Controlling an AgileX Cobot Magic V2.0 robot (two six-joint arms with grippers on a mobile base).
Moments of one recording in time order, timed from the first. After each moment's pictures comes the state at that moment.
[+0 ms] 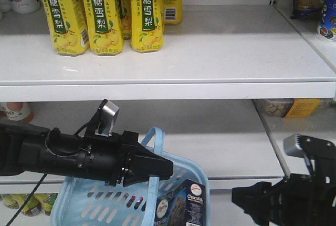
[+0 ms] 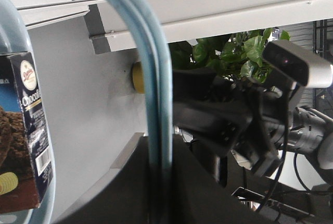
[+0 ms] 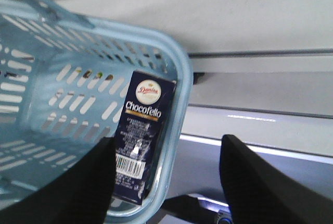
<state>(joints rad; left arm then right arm) -0.37 1.61 -0.77 -1.65 1.08 0.89 0.40 0.96 -0.43 0.62 0.43 -0.16</state>
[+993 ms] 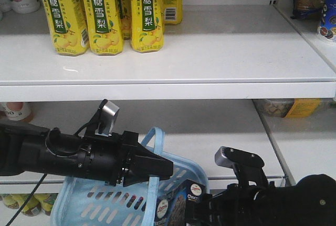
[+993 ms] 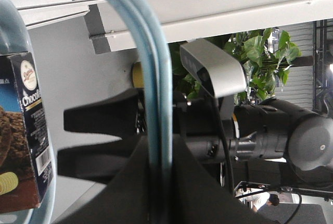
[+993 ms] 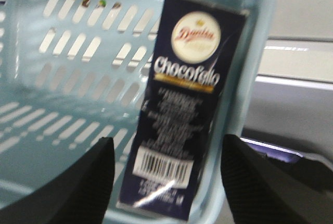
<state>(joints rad) -0.37 1.61 -0.77 -1.65 1.08 0.89 0.62 1.36 -0.51 0.85 0.31 -0.21</state>
